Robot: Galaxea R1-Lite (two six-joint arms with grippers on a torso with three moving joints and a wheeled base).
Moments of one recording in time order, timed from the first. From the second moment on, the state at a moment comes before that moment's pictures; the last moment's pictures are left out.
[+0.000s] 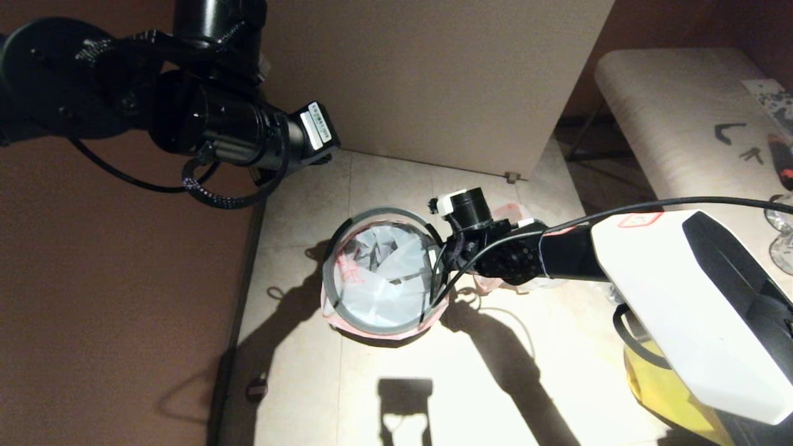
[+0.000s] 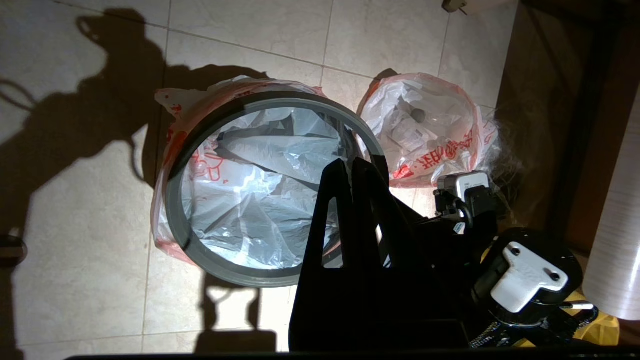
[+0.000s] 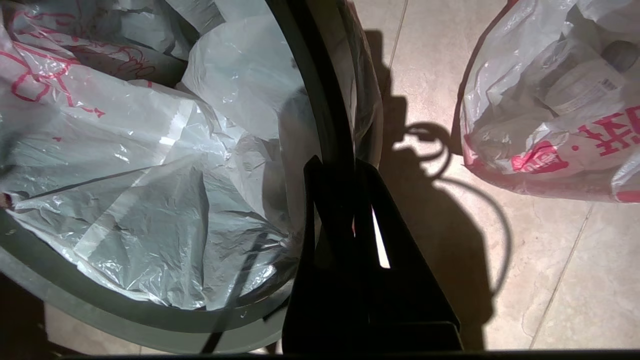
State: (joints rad) left arm -0.50 1.79 -1.80 0.43 0.25 -0.56; right arm 0.61 2.43 -1.97 0.05 -0.27 0.13
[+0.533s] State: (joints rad) left arm -0.50 1.79 -1.80 0.43 0.25 -0.56; right arm 0.60 2.48 -1.97 -0.04 -0.28 0.12
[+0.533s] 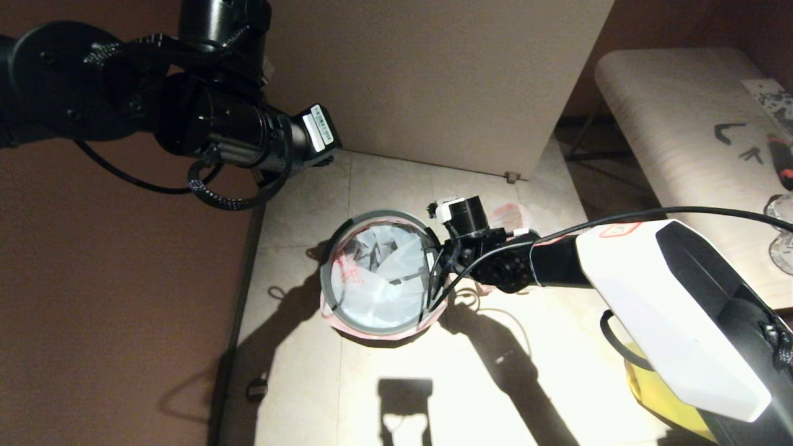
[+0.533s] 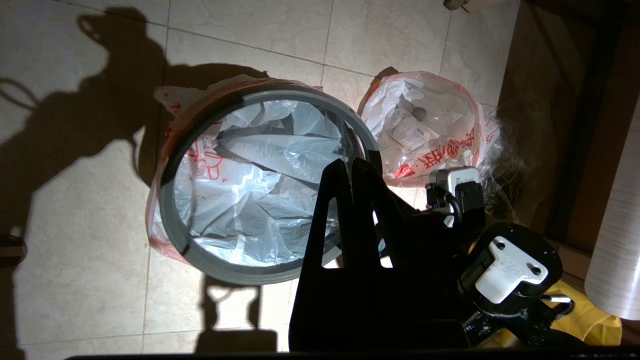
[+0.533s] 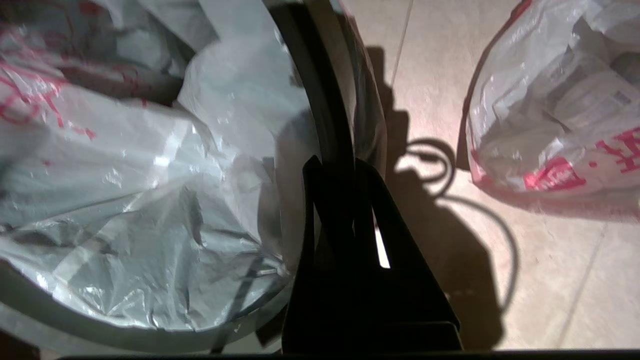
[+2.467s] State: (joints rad) left arm -0.50 1.80 -1.80 0.43 0.25 -0.55; right arm 0.58 2.58 -1.98 -0.15 -0.32 0.03
